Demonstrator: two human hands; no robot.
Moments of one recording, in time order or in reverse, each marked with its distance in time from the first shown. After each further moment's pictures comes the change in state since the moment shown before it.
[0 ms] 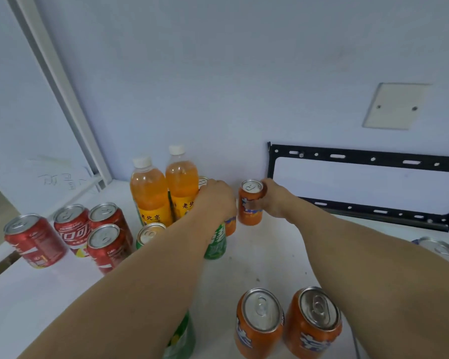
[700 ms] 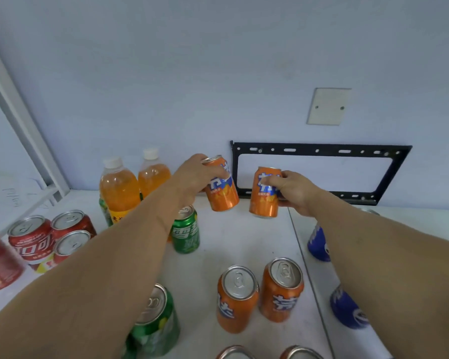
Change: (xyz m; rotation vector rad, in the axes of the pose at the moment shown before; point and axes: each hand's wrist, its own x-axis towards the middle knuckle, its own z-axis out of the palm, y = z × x) left_hand -0.007 -0.004 -0.031 -1.289 -0.092 0.049; right_hand -0.097 0.022 -0.065 0.544 0.210 0.132
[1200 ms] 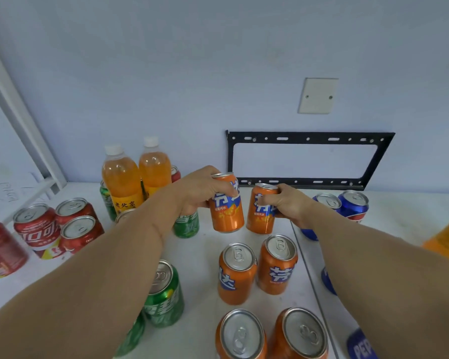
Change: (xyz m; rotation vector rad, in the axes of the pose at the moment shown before) left_hand -0.043 -0.022 0.011 0.045 -0.303 -0.081; right_hand -0.041 0.045 0.013 -0.150 -0.021 0.052
